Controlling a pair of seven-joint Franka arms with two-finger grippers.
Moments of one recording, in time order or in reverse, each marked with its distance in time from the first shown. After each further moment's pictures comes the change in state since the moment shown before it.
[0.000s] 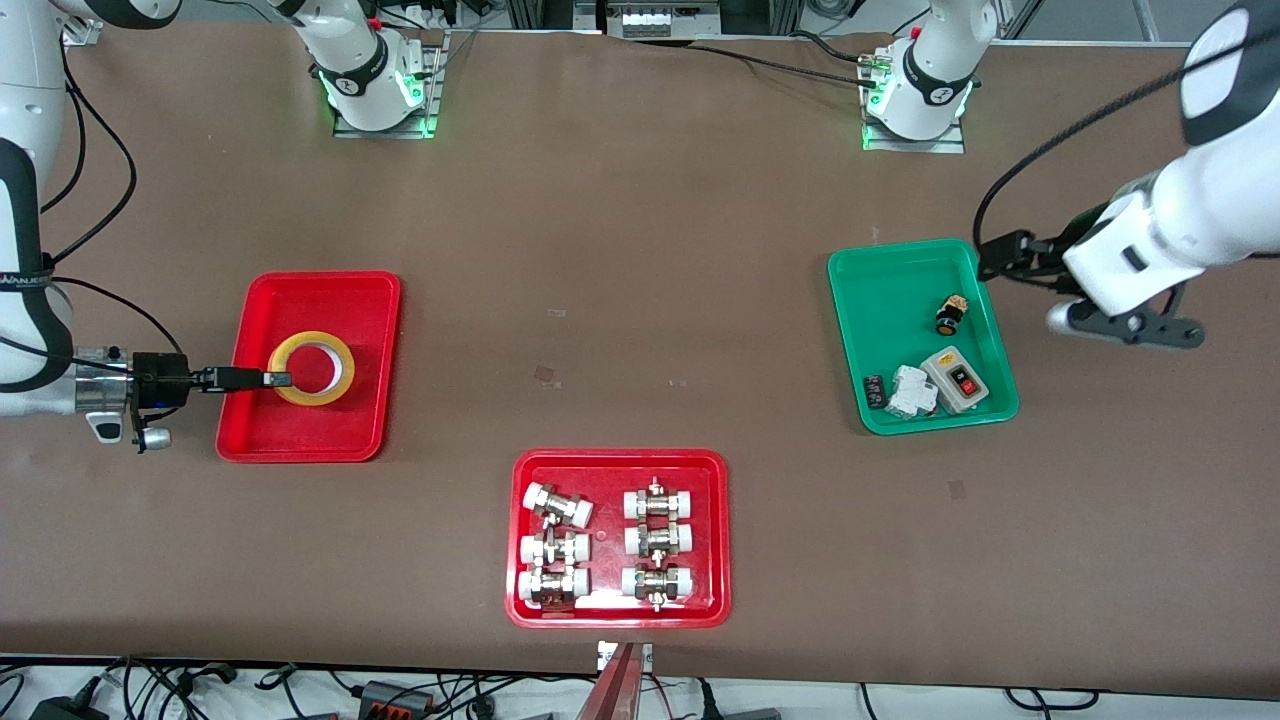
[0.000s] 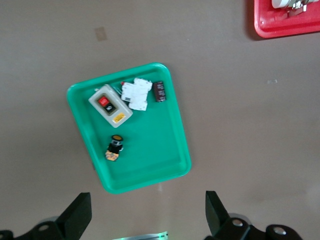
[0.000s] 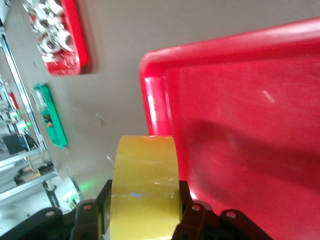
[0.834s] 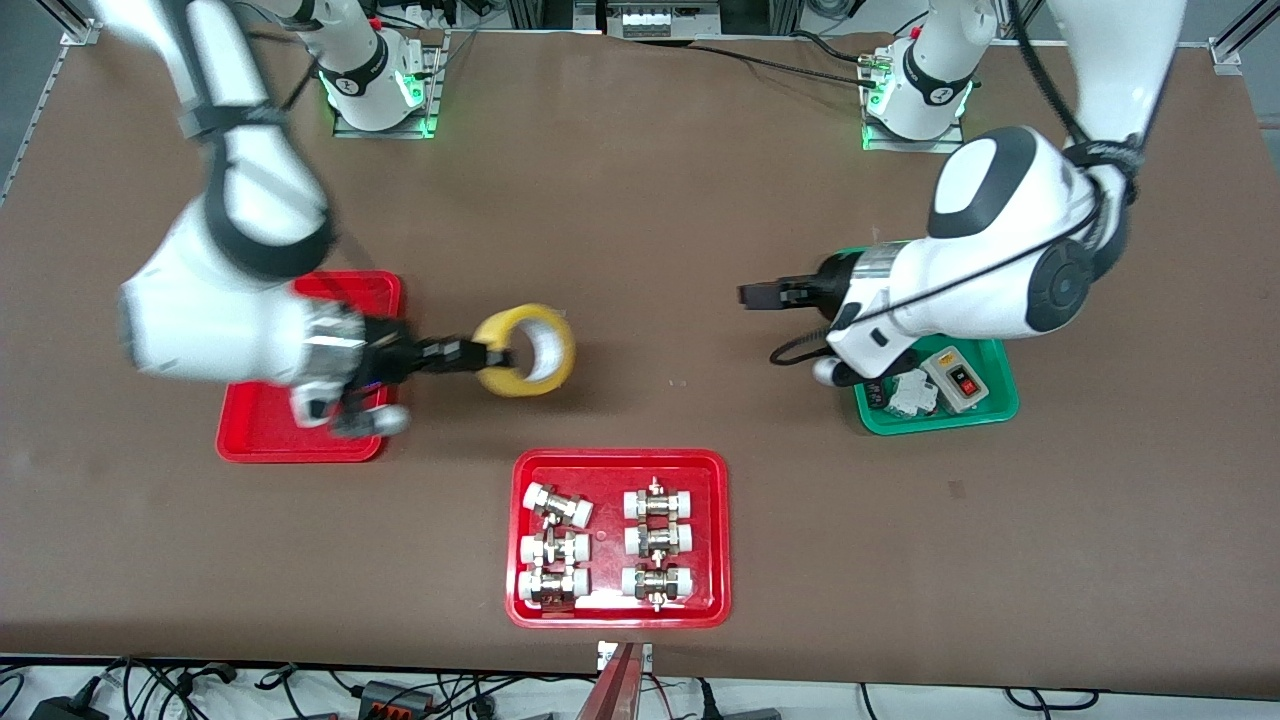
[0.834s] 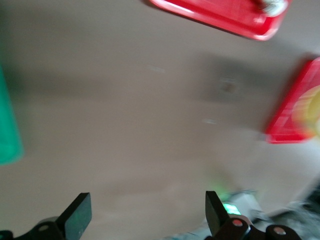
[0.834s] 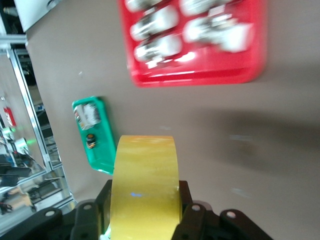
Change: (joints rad) left arm -0.238 0.232 -0.005 -0.005 -0.322 0.195 -0.443; right arm 0.456 -0.226 0.002 0.009 0.146 0.197 0.512
